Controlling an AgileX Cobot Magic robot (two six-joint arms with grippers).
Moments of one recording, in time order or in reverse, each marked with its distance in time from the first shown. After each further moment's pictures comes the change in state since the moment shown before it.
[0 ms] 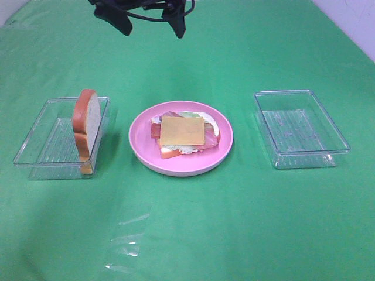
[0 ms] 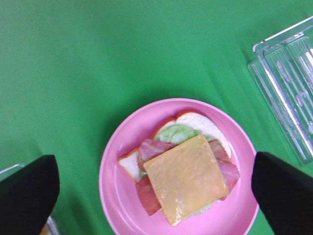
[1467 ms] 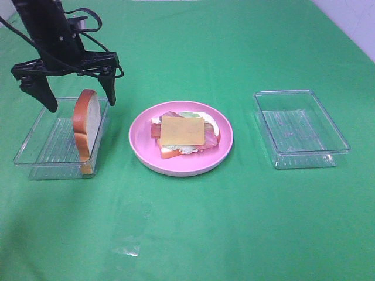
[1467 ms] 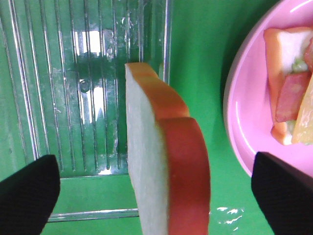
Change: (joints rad) left arm 0.169 -0.129 0.553 0.006 0.009 -0.223; right arm 0.000 0.000 0.000 0.000 0.000 0.000
